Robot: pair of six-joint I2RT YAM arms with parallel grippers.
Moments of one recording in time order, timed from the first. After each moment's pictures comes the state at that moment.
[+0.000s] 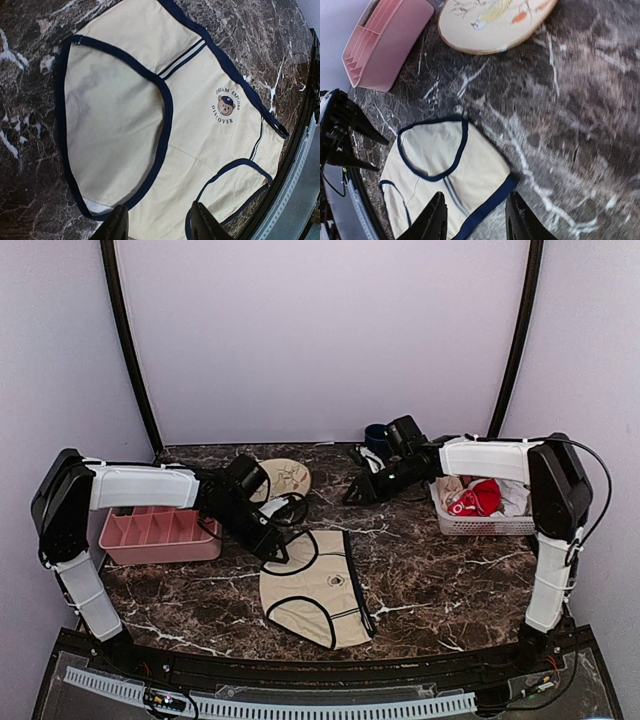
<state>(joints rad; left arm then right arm) -0.69 1.75 1.16 -0.61 0.42 -0.05 0.59 1.92 1.42 -0.40 -0.54 0.17</state>
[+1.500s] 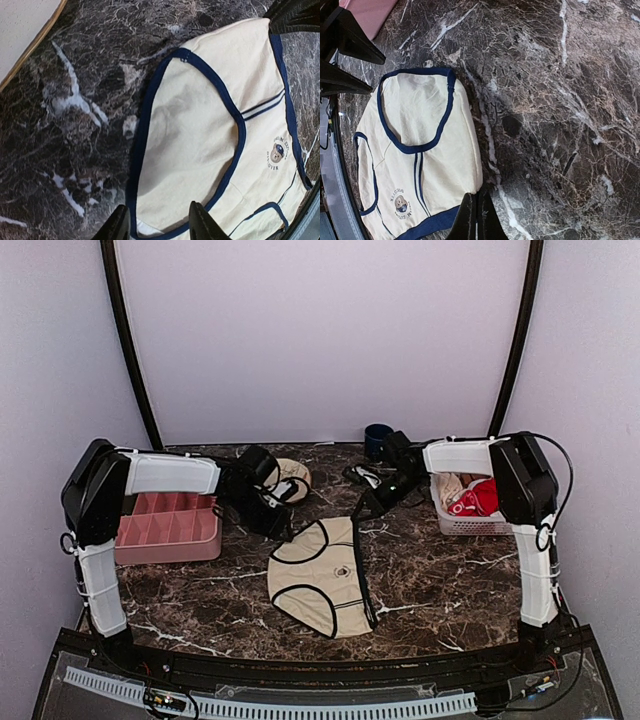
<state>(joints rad) -0.62 1.93 1.33 -0.58 0.29 -0.14 0.51 2.20 1.64 -0.64 -0.70 -0.21</state>
